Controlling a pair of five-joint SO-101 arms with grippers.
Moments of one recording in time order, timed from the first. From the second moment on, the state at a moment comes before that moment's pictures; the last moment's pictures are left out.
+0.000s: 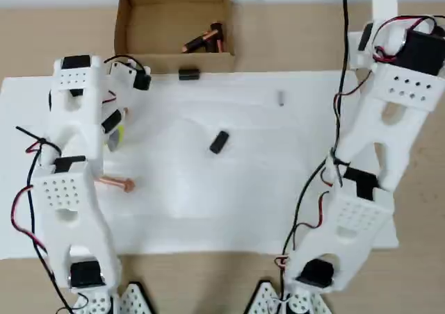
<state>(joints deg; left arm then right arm) -10.4 44.4 -29.5 96.0 -52.2 12.9 26.8 -70.1 101.6 11.5</state>
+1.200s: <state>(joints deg) -15.6 23.4 -30.0 99.8 68.2 0.2 26.9 -60.4 101.6 11.5</state>
